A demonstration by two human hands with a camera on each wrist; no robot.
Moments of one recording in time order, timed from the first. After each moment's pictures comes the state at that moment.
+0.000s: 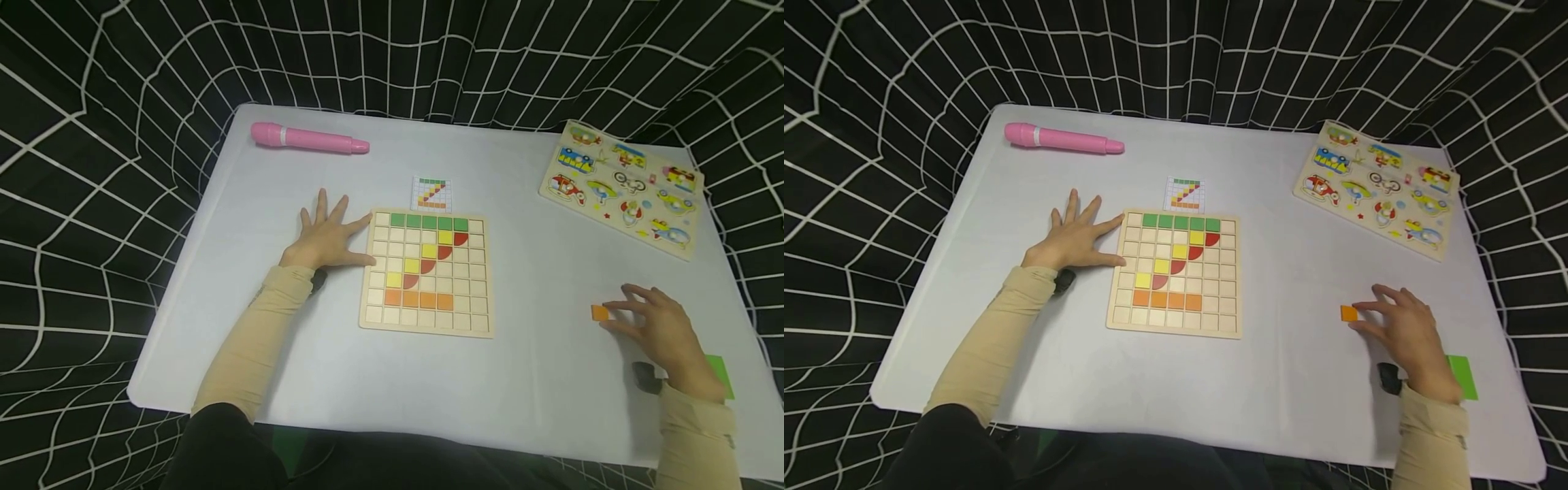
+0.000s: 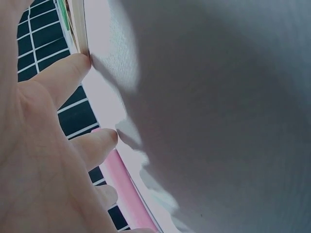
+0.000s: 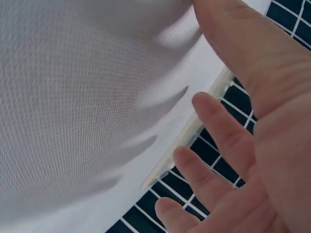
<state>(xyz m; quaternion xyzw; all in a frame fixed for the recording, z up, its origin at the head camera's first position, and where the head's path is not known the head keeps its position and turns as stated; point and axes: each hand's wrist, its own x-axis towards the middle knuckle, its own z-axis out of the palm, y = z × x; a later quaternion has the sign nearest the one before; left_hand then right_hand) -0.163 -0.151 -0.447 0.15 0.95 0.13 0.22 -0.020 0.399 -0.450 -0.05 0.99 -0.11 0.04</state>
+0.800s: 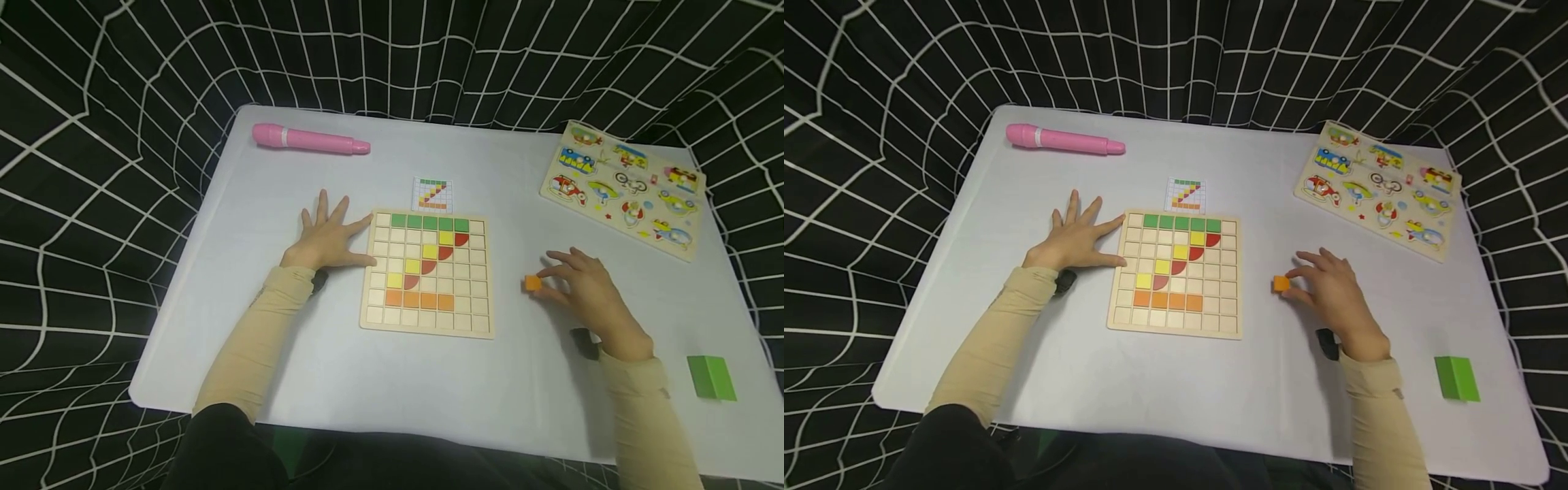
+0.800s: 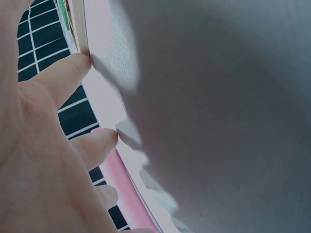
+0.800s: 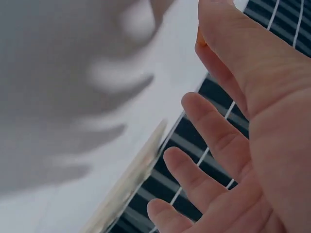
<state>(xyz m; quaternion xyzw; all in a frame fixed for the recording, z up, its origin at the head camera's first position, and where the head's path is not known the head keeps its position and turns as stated) -0.163 -0.152 -0.447 0.15 0.95 0.14 0.22 -0.070 0.292 -0.429 -0.15 0.98 -0.14 0.02</state>
